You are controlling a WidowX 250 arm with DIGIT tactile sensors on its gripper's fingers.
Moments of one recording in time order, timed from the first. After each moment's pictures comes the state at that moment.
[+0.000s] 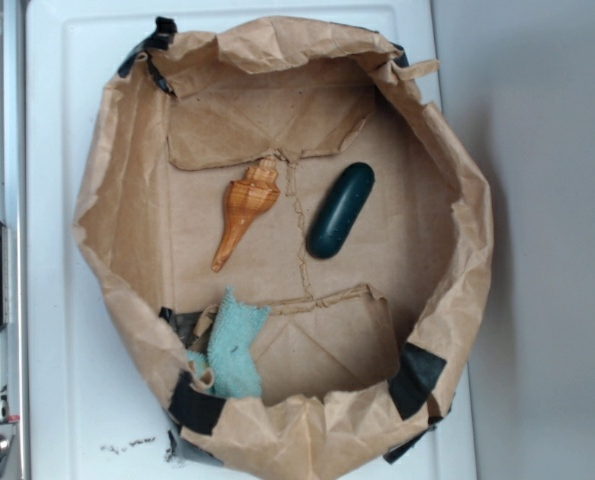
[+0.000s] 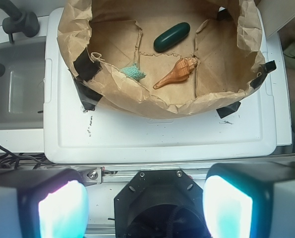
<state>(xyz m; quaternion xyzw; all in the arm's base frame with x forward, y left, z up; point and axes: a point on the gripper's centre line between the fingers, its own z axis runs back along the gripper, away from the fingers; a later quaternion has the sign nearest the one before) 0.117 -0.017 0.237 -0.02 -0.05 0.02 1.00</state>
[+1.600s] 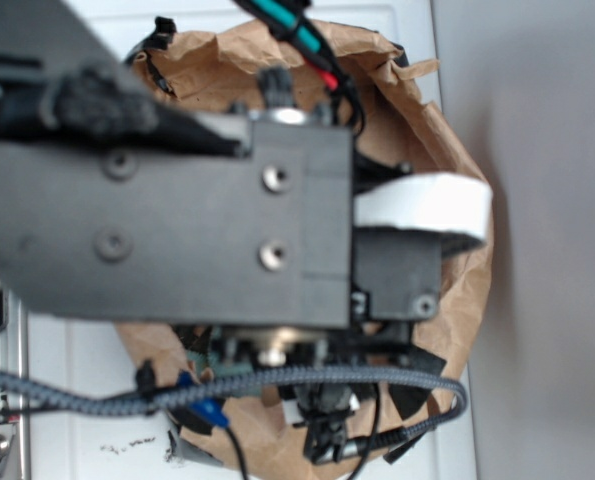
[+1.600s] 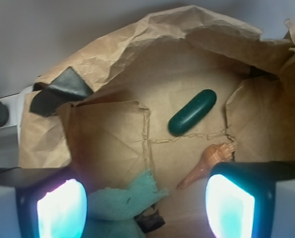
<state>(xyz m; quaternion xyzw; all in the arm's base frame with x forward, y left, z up) 0.266 -0.027 0.168 -0.03 -0.07 0.09 0.99</state>
